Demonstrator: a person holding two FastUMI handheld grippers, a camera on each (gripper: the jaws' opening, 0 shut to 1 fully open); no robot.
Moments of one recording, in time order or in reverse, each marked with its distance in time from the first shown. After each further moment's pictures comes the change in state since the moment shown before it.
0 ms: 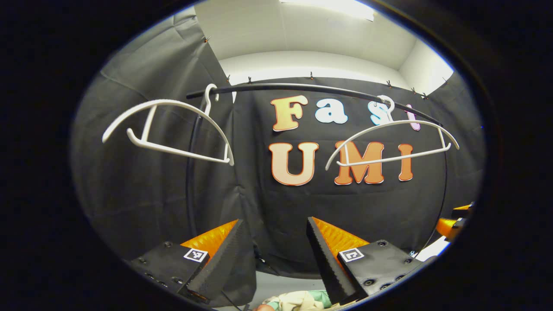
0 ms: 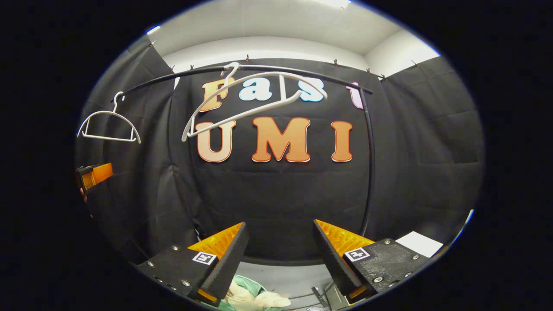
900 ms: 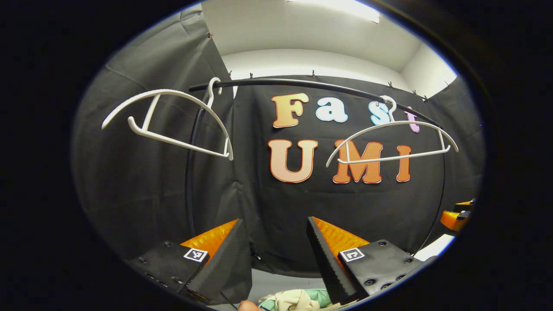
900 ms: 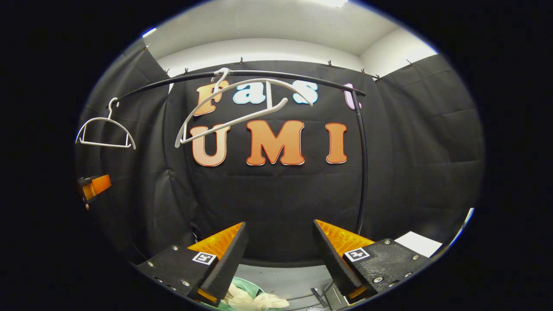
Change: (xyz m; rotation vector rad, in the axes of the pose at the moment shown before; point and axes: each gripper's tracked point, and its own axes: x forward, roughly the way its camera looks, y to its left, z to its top) left arm 0.006 -0.001 -0.030 -0.048 0.044 -0.048; right arm 0.003 -0.011 0.004 0.026 0.003 -0.020
